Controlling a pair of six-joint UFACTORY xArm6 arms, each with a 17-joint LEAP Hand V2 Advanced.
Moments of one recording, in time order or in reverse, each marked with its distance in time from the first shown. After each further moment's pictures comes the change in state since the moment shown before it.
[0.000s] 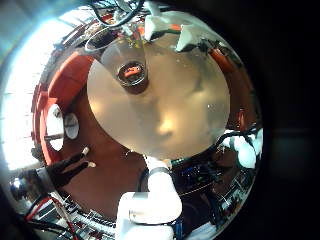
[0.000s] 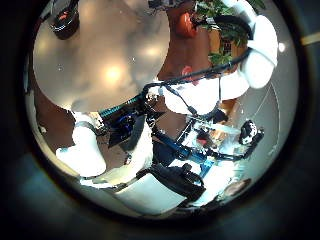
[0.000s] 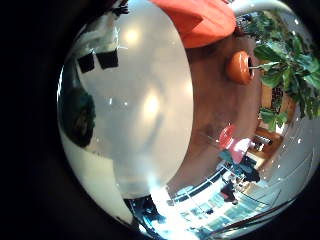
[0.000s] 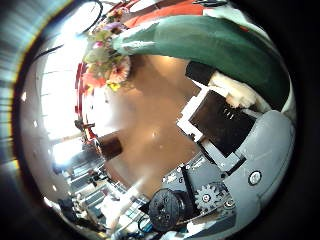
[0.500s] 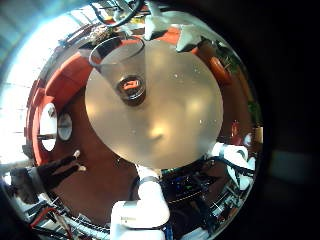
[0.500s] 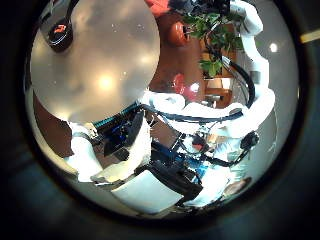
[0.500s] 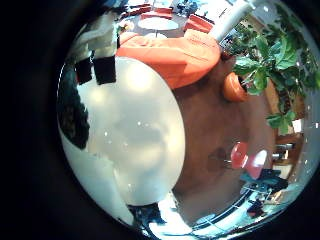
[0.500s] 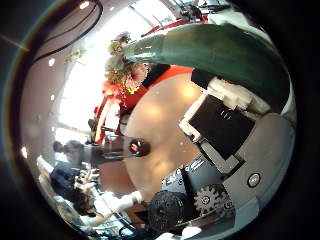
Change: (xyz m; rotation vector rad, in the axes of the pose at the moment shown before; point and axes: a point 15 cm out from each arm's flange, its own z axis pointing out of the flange) left arm 0.012 -0.028 -0.027 0.131 0.133 -0.023; right arm 0.004 0.043 -0.186 0.388 -0.322 -0.033
